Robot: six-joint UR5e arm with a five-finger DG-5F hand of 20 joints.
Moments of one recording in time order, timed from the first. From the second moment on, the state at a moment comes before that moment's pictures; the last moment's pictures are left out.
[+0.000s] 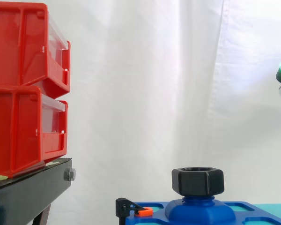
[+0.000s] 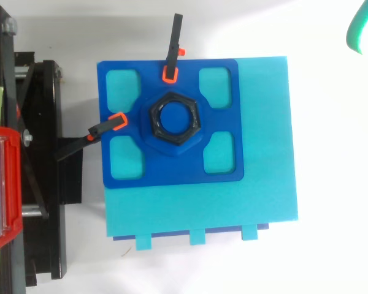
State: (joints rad) arm -0.04 -1.70 -1.52 -3.34 -1.49 -0.33
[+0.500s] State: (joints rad) arm -0.04 -1.70 -1.52 -3.35 -1.50 -0.33
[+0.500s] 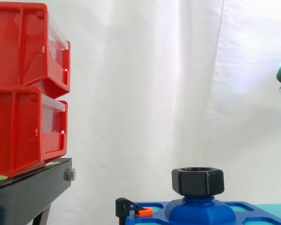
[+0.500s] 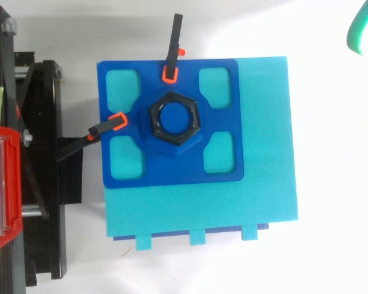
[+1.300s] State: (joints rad) arm 0.05 -1.95 -1.27 -3.32 -1.46 -0.48
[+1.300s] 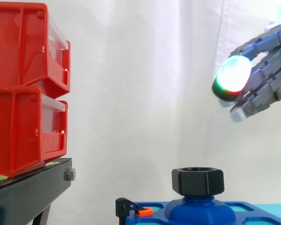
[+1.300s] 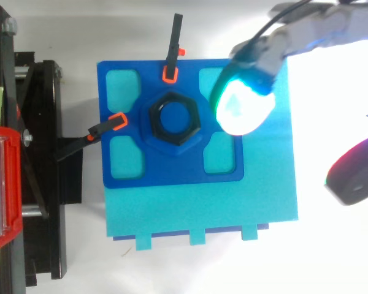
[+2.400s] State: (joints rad) arm 0.10 -2.17 -1.09 -3.20 -1.46 -0.66
